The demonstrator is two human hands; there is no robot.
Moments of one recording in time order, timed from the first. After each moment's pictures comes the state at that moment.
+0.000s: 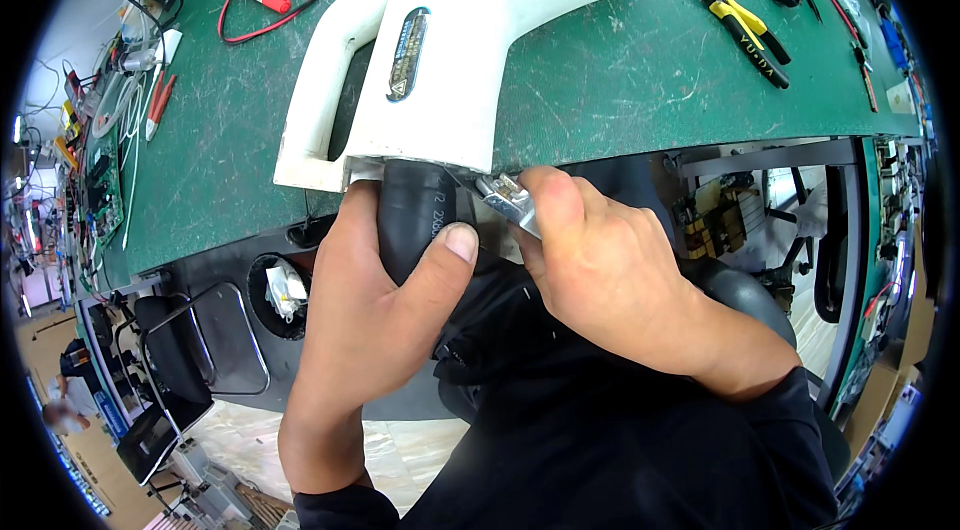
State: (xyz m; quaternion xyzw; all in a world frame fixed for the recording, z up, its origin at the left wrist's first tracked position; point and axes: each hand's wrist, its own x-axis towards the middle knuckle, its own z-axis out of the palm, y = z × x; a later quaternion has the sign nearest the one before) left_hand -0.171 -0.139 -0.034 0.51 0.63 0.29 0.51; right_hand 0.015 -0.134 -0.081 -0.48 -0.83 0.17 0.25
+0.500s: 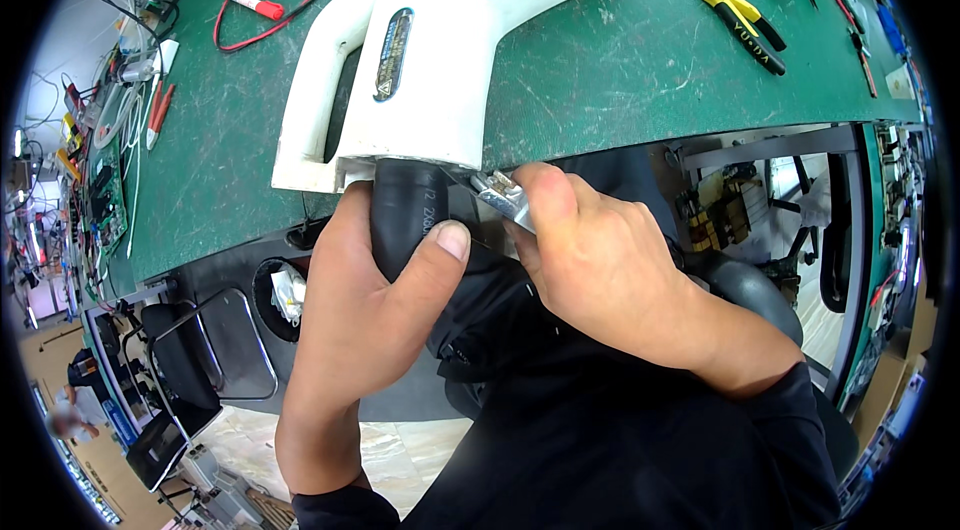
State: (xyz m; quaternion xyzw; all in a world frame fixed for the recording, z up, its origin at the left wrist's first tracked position) left_hand -0.172 -0.139 -0.041 0.52 0.63 0.30 0.49; right_hand 0.014 -0.134 -0.087 -0.48 -0.82 0.17 0.26
